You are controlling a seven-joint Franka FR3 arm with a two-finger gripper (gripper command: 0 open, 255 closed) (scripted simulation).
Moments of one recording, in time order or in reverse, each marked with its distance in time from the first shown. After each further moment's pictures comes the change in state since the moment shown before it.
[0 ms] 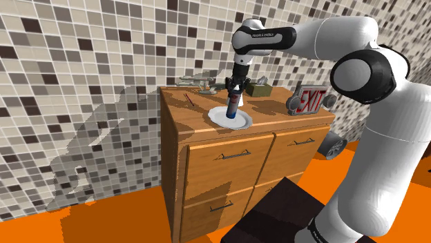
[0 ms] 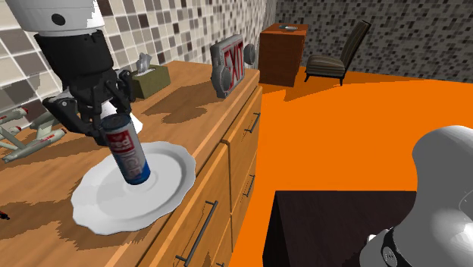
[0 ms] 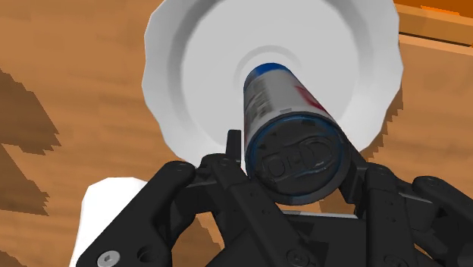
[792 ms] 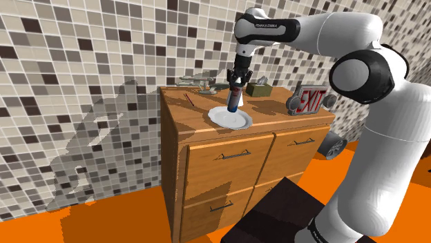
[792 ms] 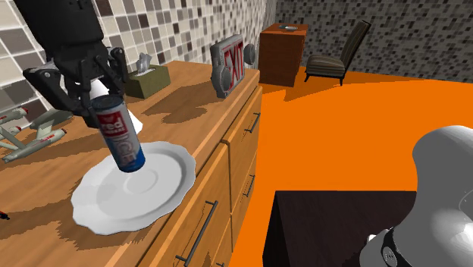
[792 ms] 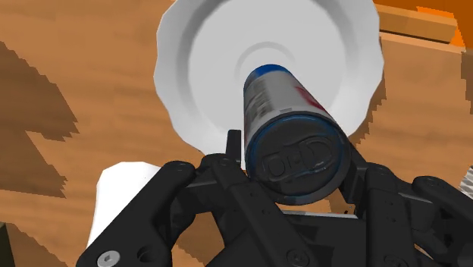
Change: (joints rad) arm -0.004 0.007 -0.002 0.107 0.001 -0.101 0.000
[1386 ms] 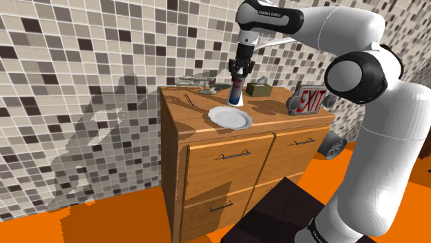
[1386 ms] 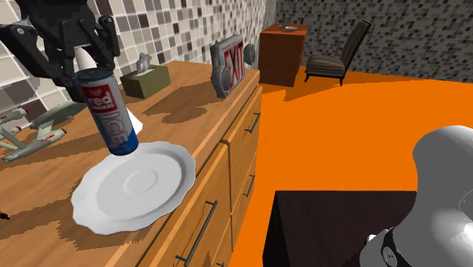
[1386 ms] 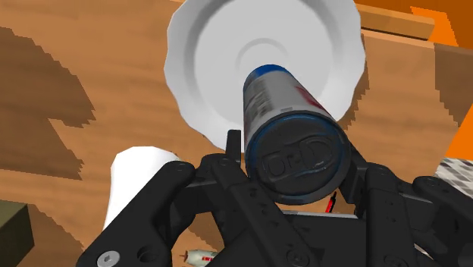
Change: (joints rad) arm -0.009 0.031 -0.002 0.162 0.007 -0.132 -0.001
